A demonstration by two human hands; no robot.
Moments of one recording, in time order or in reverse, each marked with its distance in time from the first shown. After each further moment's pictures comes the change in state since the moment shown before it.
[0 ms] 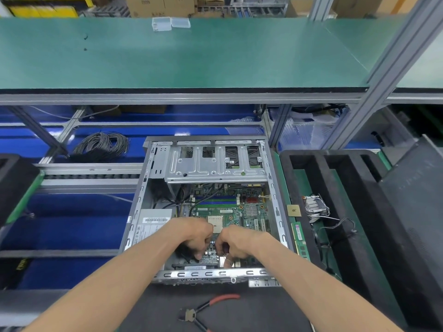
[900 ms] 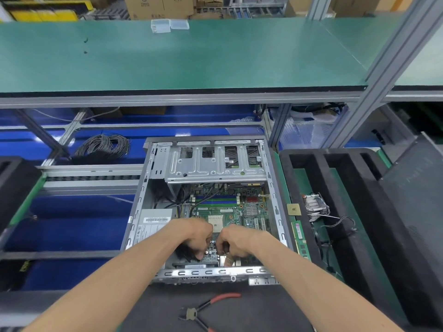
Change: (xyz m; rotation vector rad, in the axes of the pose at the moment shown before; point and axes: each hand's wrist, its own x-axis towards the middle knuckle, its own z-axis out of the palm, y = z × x) left_hand -0.003 0.007 0.000 -0.010 -0.015 -0.038; right_hand 0.000 0.000 -0.001 -0.023 -0.015 -0.016
